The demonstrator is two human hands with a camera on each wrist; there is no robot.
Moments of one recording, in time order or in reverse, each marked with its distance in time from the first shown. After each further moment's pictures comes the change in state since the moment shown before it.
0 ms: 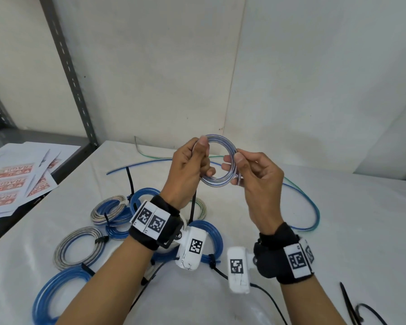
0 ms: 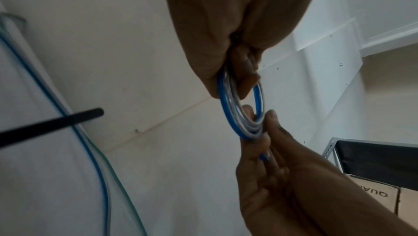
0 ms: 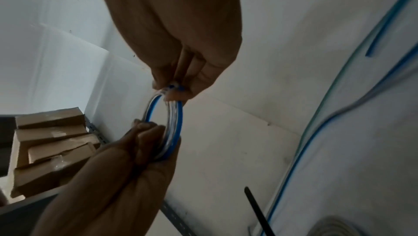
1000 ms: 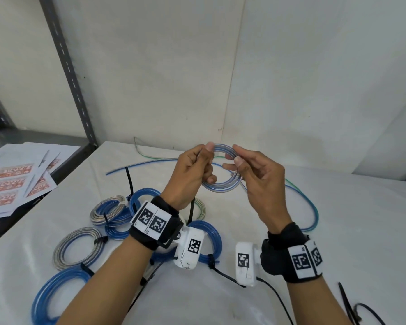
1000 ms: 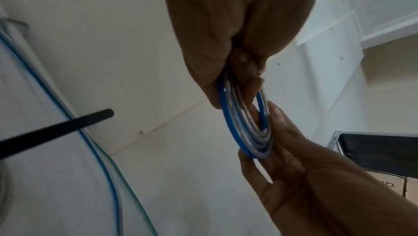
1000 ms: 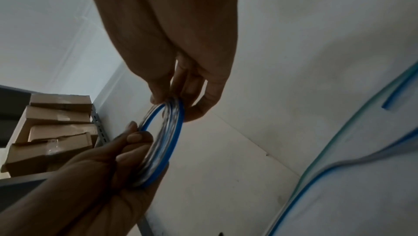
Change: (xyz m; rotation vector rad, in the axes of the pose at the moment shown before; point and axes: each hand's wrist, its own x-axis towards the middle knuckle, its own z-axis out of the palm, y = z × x) left_hand -0.003 -0.006 0.005 0.019 -0.046 -0.070; right_hand 0.006 -0.002 -0.010 -0.141 -0.100 -0.117
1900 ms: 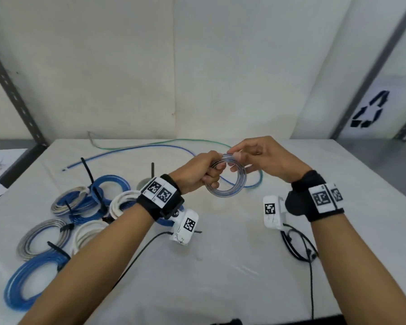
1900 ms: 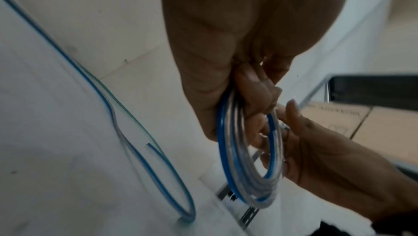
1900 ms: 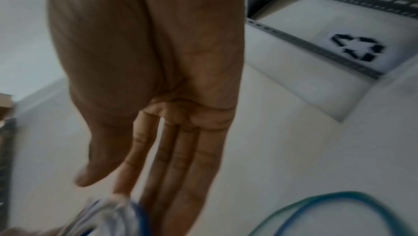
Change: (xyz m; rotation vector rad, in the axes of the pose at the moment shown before) left_hand -0.015 -0.026 0.087 0.135 -0.514 -0.582; right_hand -0.020 -0.061 -0.137 -0.353 -0.357 0.425
